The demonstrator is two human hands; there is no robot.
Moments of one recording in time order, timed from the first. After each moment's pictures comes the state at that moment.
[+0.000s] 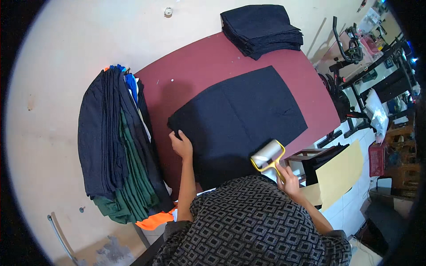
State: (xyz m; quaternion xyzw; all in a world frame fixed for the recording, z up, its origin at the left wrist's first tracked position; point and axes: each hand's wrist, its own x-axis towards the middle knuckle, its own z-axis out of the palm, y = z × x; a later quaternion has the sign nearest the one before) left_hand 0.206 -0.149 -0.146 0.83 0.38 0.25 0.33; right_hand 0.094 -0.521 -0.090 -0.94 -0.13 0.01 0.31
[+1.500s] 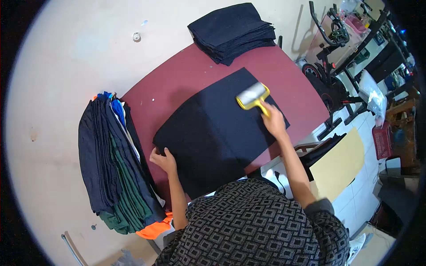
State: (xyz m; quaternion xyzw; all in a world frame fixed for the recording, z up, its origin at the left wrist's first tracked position) left_hand 0.200 -0.139 -0.155 0.83 0.34 0.36 0.25; right_hand 0.300 -0.538 -0.108 -0.91 -0.06 -0.11 0.39
